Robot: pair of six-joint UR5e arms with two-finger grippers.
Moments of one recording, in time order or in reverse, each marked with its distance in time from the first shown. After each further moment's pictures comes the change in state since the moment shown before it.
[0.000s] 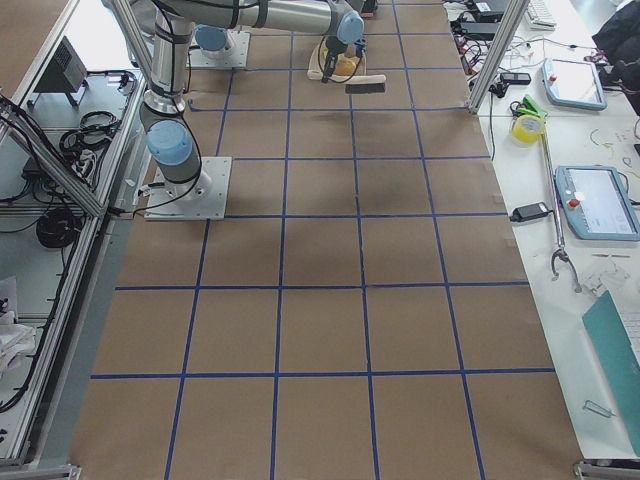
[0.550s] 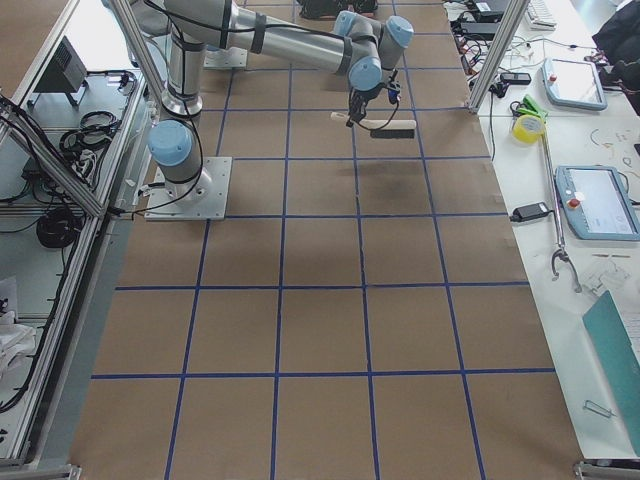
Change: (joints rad) left arm 0.015 0.006 0.271 -0.391 -0.137 -0.029; right arm -0.391 -0.022 0.015 0.053 -0.111 -0.385
